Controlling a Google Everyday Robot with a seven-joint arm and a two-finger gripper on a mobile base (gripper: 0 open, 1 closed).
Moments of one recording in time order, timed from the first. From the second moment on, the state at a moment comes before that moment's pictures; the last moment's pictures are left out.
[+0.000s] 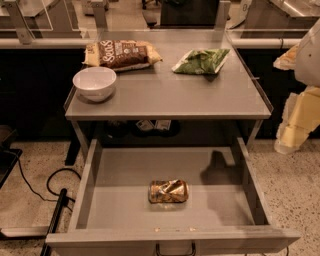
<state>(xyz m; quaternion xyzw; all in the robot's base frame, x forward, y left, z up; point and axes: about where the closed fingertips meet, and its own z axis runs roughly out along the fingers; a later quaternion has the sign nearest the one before) 0.438 -0.217 0.976 -0.60 0.78 -0.03 0.16</state>
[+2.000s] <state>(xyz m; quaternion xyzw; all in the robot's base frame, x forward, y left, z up) 0.434 -0.082 0.832 -0.65 0.73 0.14 0.15</state>
